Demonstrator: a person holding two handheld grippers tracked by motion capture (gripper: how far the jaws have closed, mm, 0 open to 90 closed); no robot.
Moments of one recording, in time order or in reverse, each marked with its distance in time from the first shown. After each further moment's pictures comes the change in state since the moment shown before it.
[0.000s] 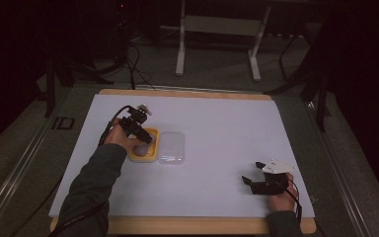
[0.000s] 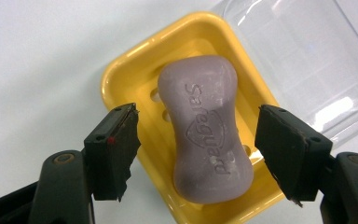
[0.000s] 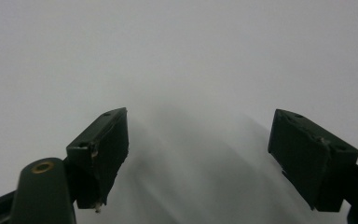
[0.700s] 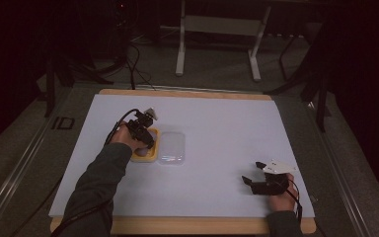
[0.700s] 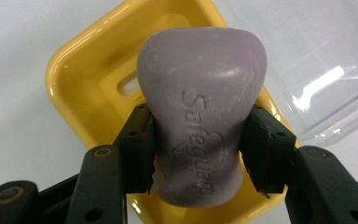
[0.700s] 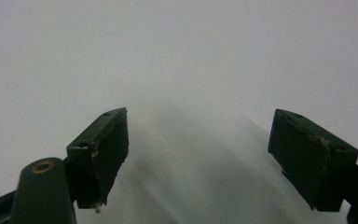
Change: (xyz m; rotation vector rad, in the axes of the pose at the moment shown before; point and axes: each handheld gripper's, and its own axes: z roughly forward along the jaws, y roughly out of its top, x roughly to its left) left arm -0.007 0.011 0.028 0.149 -0.053 0.021; right arm 0.000 -0.001 -0.002 -0.020 0.006 0.002
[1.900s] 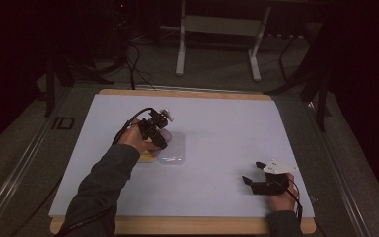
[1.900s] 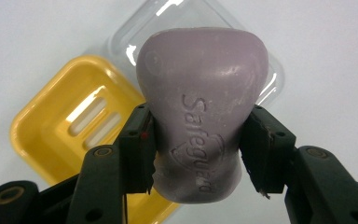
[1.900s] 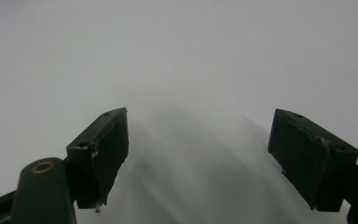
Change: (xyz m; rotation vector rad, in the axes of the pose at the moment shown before) left arm -0.052 0.007 -0.039 -0.090 -0.014 0.186; right arm -0.001 0.000 0.000 -0.003 0.005 0.006
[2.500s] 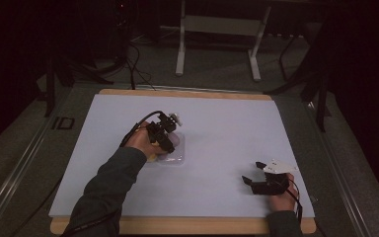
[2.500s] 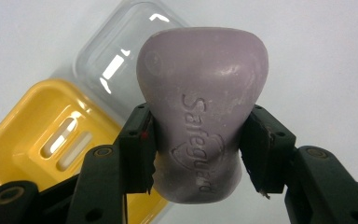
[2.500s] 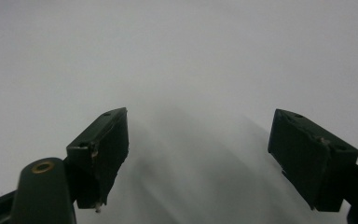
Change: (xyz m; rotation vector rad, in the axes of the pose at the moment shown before) left arm -0.024 0.010 0.004 -0.001 -0.014 0.065; right arm 0.000 0.000 0.000 0.001 0.001 0.001
